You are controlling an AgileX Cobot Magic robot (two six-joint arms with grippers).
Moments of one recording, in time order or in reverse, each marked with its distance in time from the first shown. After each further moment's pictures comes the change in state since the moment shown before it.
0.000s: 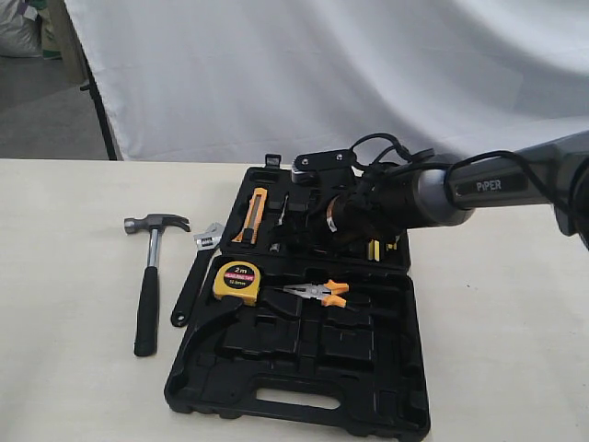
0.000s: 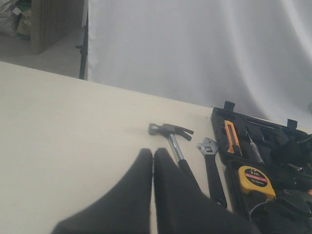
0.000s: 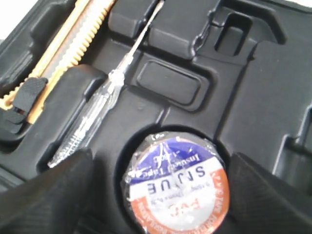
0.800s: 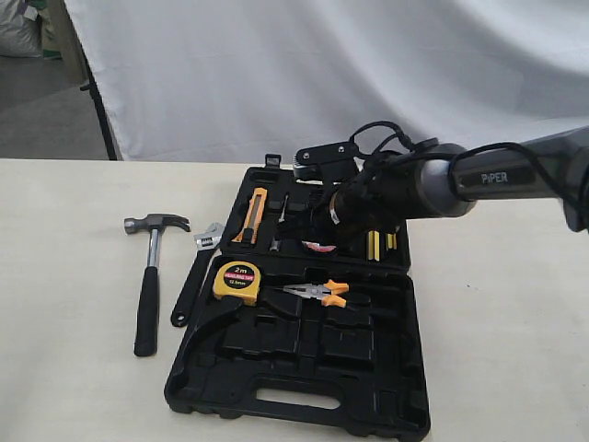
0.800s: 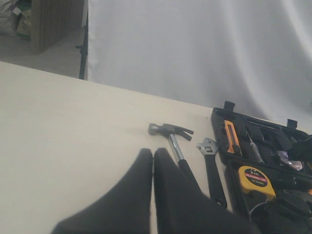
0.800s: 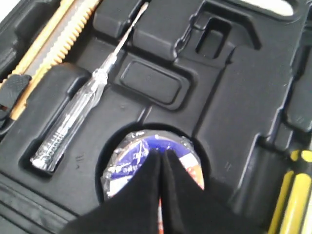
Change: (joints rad) left arm 0.000 0.000 0.000 0.000 0.000 0.000; right arm 0.000 -0.016 -0.021 -0.012 0.081 -0.029
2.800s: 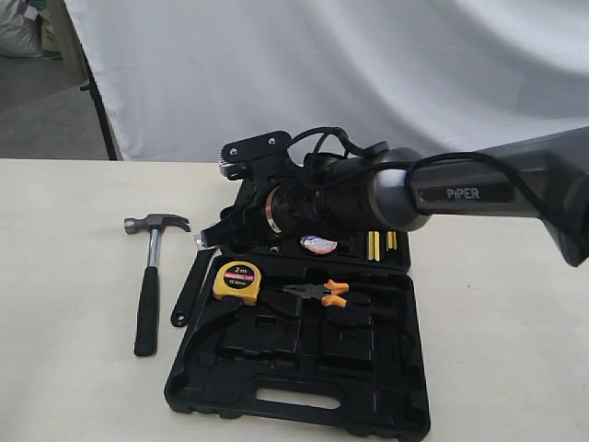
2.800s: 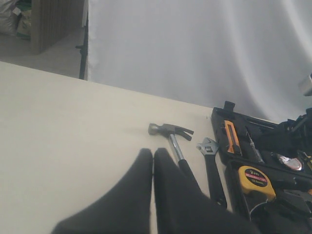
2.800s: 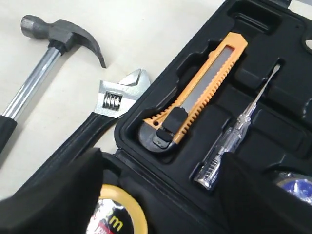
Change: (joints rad) left arm 0.000 0.000 0.000 0.000 0.000 0.000; right arm 0.179 -0.058 -0.006 -0.176 -0.037 0.164
